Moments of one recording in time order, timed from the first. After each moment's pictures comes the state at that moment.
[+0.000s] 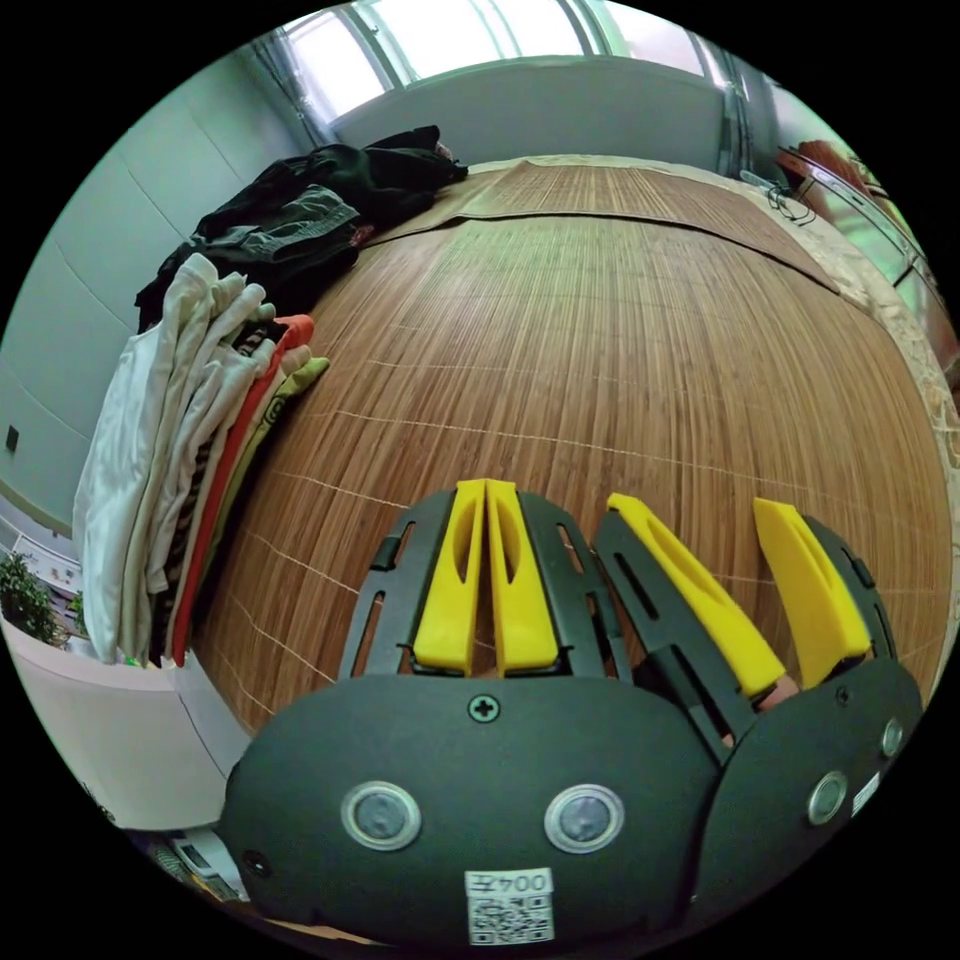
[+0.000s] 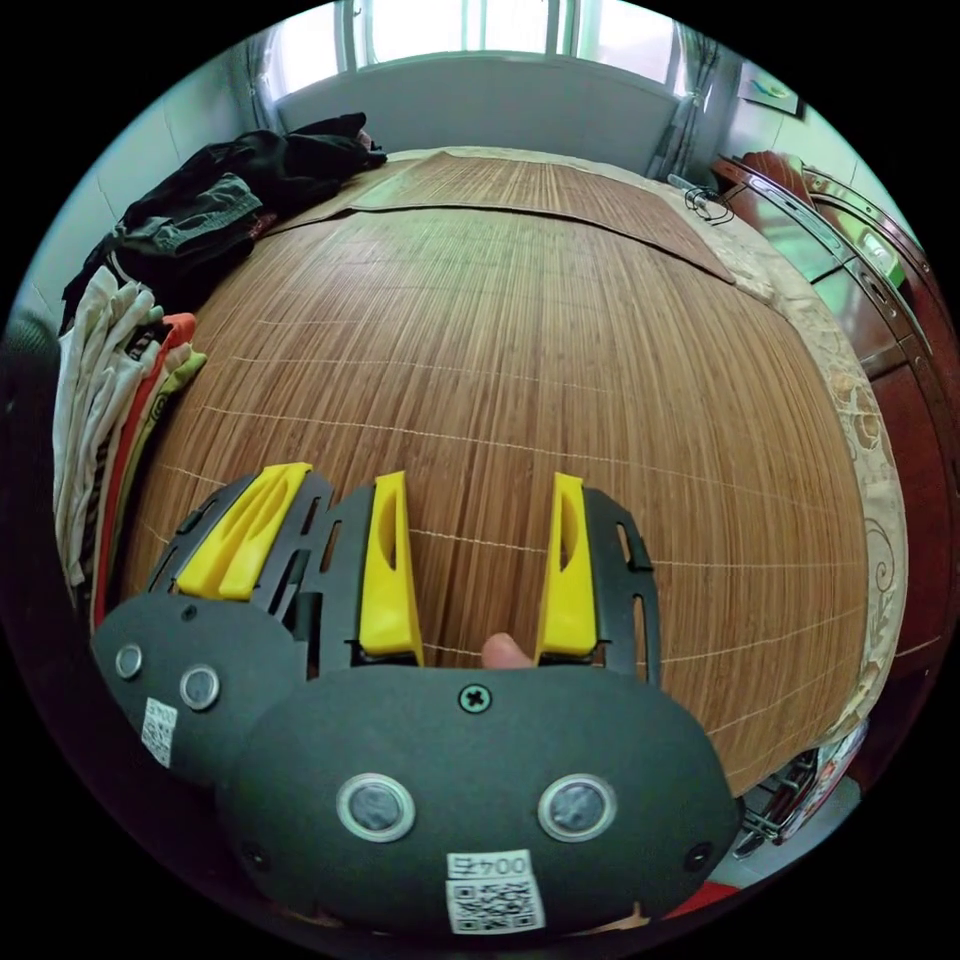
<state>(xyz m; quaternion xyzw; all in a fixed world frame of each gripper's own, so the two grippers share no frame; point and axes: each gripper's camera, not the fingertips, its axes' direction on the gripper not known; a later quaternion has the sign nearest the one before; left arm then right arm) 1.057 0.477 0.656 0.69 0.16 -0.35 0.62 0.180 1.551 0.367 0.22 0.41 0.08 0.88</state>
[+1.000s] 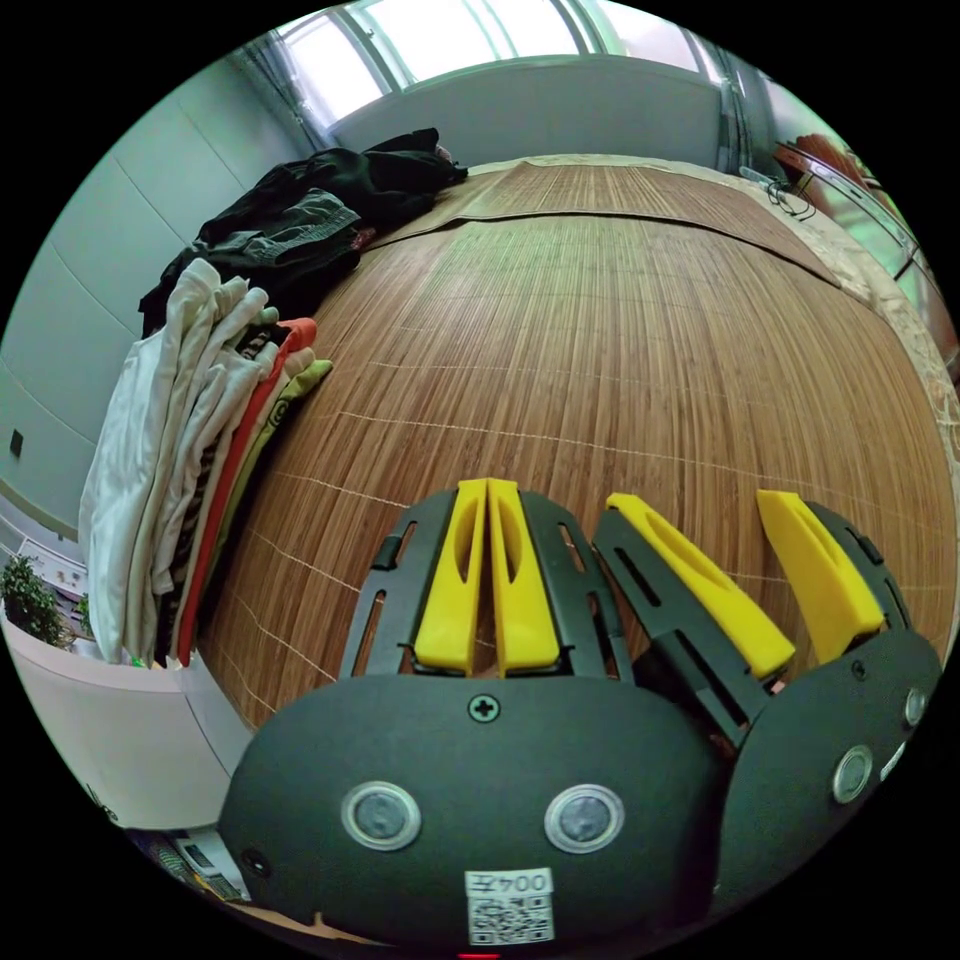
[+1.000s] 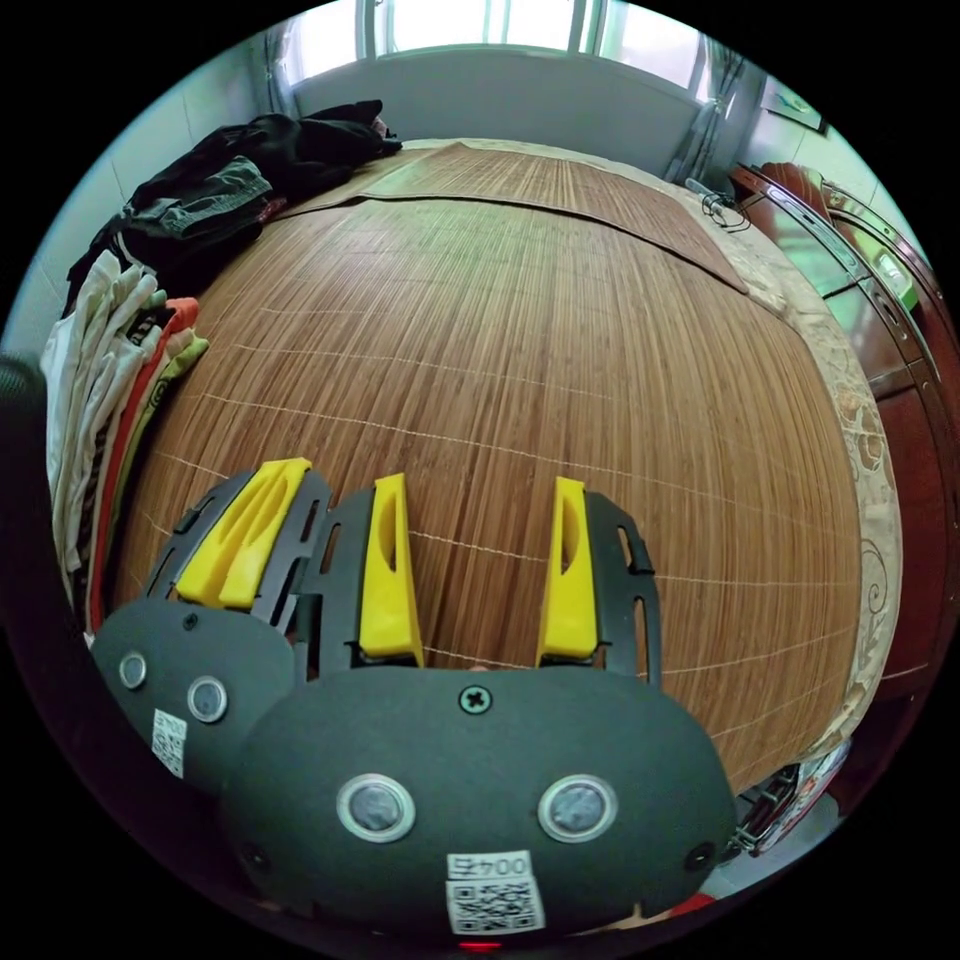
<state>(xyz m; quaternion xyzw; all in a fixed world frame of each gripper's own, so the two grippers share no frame) 1.059 0.465 0.638 0.69 0.15 -0.35 0.62 0.201 1.505 0.361 0.20 0.41 0.07 0.89</state>
